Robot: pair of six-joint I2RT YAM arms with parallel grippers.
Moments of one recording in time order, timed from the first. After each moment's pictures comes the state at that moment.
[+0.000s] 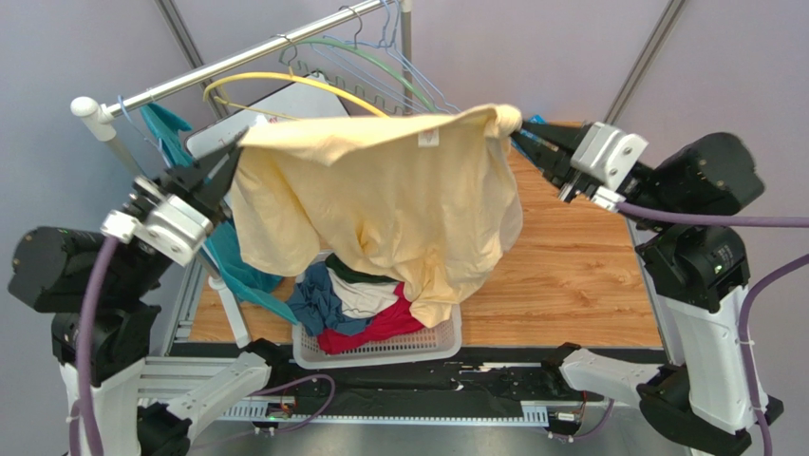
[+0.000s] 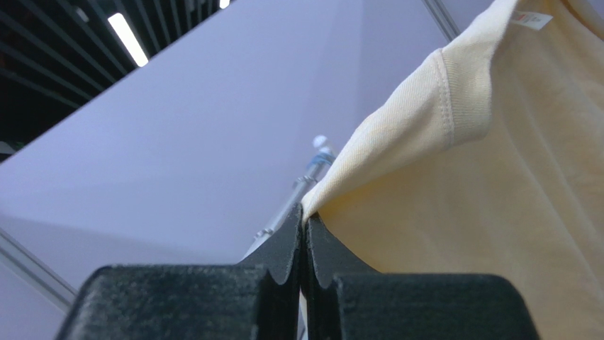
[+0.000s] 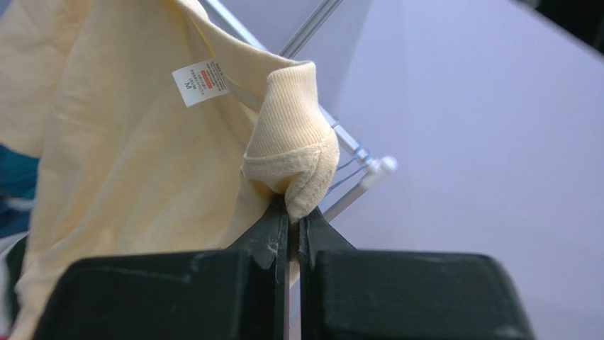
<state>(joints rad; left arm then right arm) -0.48 0.88 1.80 -0.41 0.30 0.61 0.59 1.14 1.97 -0.48 -0.49 -0.62</state>
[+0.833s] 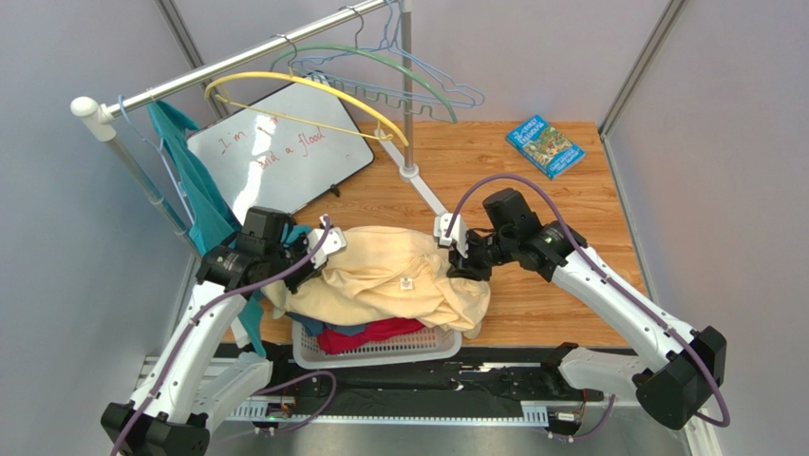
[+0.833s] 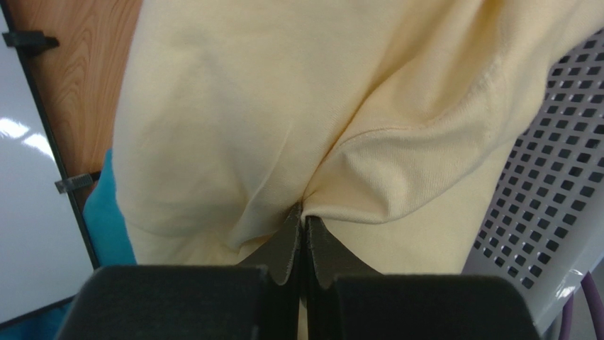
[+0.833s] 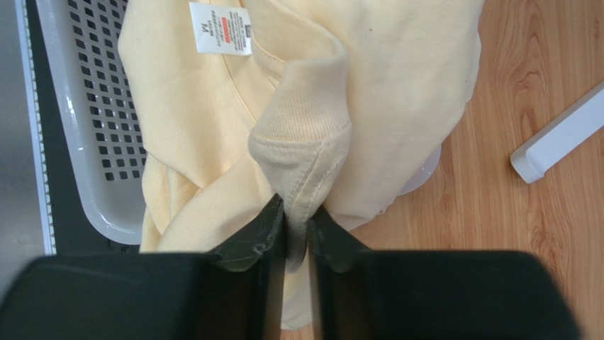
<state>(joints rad) -0.30 0.87 0.93 -1.02 0.42 0.73 0.65 1.16 1.06 -0.77 -0.58 -0.63</state>
